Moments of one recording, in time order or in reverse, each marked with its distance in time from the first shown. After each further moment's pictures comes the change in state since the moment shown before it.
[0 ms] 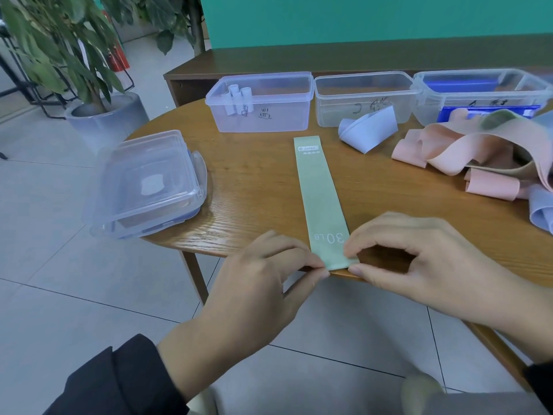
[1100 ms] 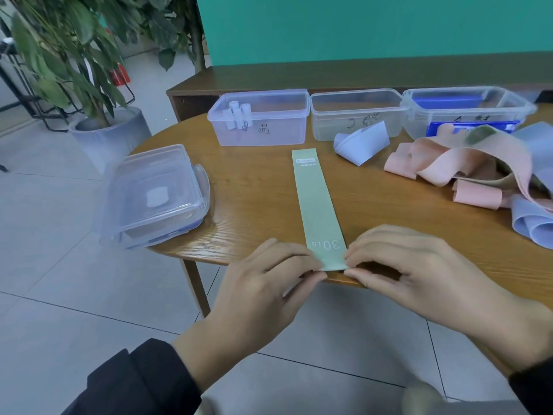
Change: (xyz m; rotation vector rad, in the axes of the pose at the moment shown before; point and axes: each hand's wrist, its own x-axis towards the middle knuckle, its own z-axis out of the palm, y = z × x) left_hand -0.001 -0.014 0.013 0.062 0.160 0.189; right_hand -0.005 0.003 0.008 -0.169 0.116 -0.173
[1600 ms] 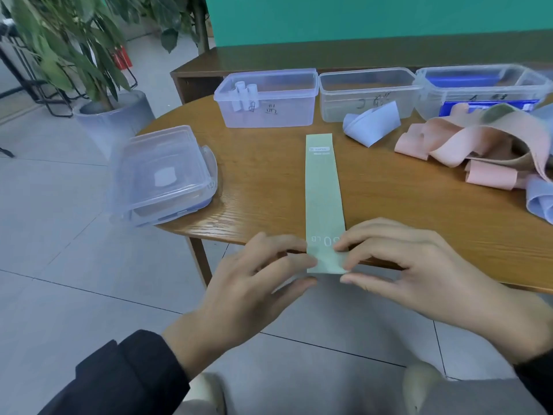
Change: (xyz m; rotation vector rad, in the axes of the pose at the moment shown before) left_hand -0.029 -0.009 -0.017 -0.015 -0.034 0.051; right_hand -0.005 -0.016 0.015 0.191 -0.025 0.031
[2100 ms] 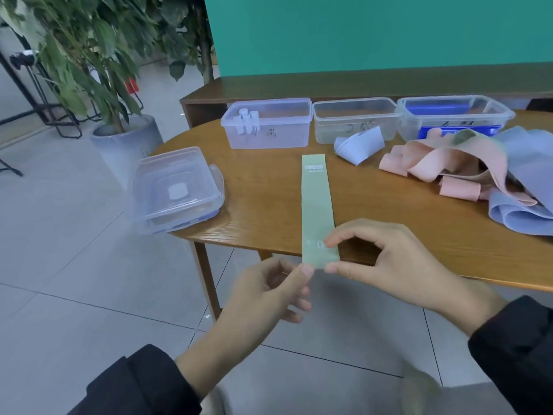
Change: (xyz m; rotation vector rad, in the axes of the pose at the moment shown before) left_hand 0.019 0.062 -0.024 -0.852 -0.148 -1.163; right_hand 0.008 -0.015 -0.003 0.102 0.033 0.228
